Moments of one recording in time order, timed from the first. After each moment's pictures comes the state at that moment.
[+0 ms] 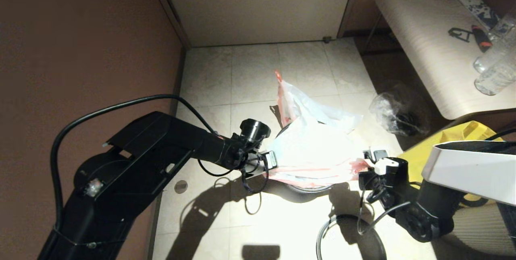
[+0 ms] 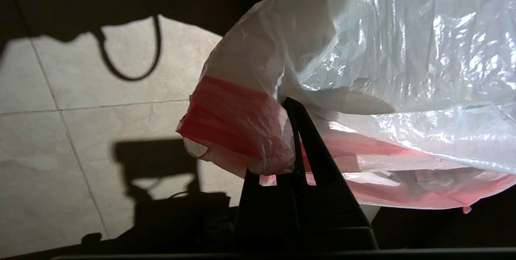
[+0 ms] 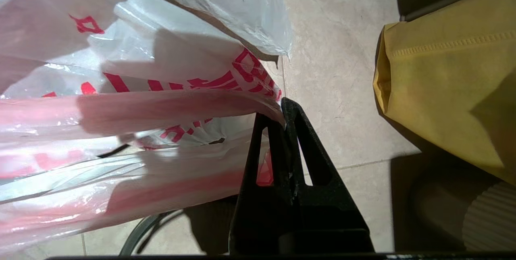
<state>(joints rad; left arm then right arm) -0.55 2.43 -1.63 0.04 0.02 -0.62 0.27 2.39 -0.75 -1.28 -0.44 -0.04</state>
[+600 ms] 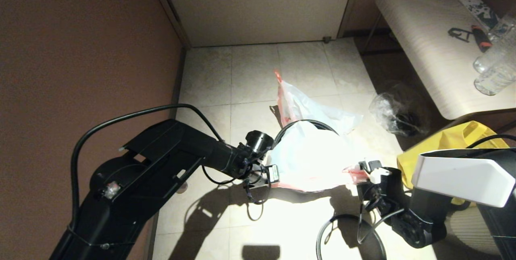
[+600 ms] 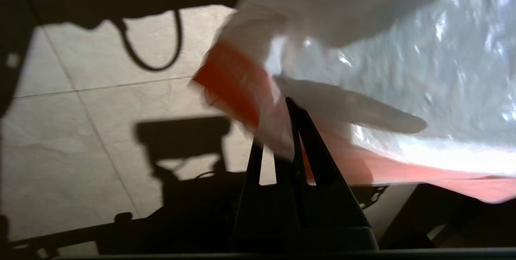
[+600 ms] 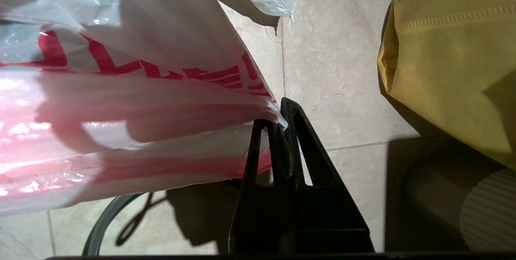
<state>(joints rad) -0.56 2.48 -1.63 0.08 0.04 -0.55 0.25 2.49 -0.77 -1.29 -0.45 -0.09</state>
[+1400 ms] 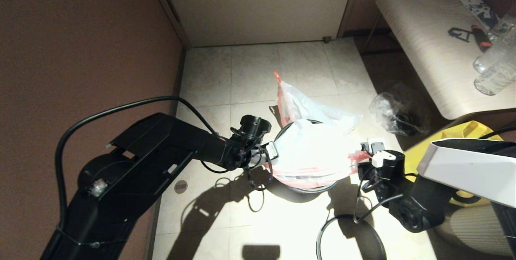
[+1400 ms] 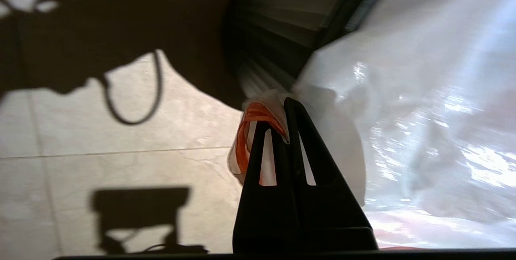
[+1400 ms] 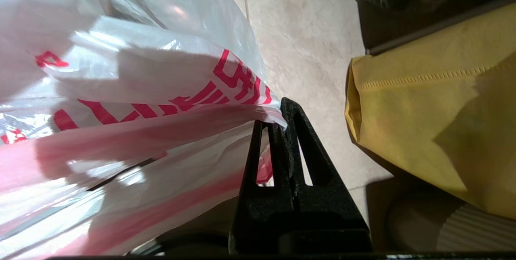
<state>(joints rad) -0.55 2.43 -1.63 -0.13 0.11 -0.68 0.26 2.41 -0.86 -1.29 -0.52 -0.12</state>
